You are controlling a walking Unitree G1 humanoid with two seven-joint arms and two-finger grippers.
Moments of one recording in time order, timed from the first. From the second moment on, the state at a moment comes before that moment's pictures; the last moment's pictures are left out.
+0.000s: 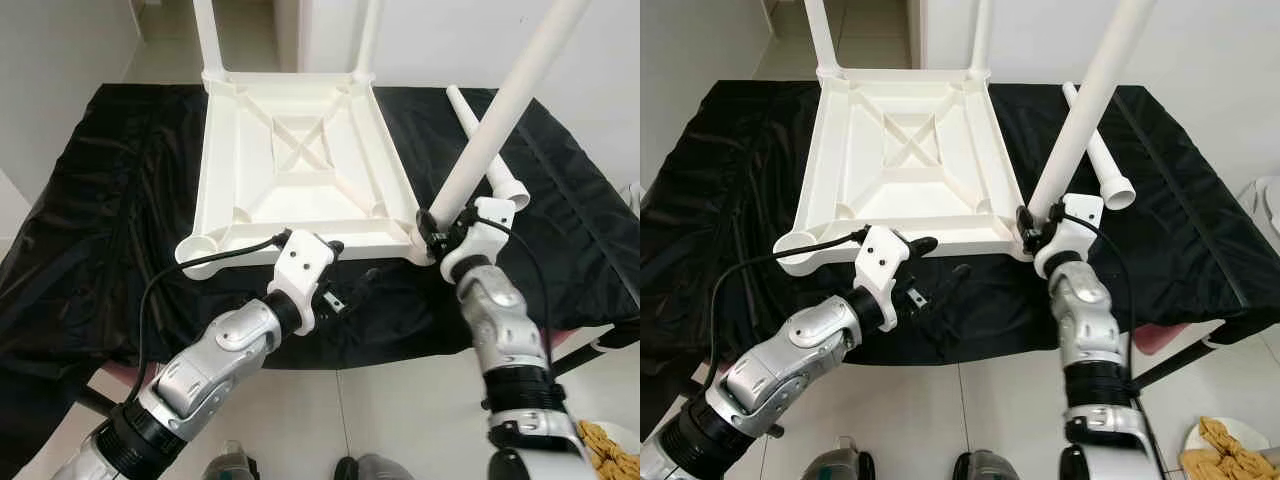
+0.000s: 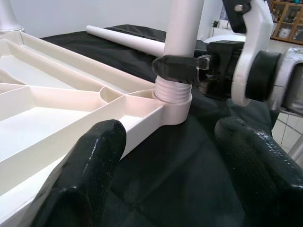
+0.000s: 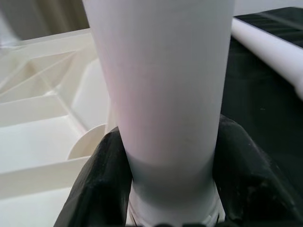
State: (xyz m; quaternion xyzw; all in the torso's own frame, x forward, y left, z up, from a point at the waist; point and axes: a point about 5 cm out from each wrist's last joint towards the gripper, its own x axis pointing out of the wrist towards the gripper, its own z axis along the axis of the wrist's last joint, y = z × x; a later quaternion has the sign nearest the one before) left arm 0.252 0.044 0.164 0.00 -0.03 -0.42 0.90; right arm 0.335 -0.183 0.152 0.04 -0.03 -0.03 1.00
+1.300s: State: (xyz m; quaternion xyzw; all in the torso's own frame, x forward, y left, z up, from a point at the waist) left arm 0.252 0.043 0.164 0.00 -0.03 -0.43 0.90; right arm 0.311 -0.182 0.151 0.04 -0.03 -0.21 0.98
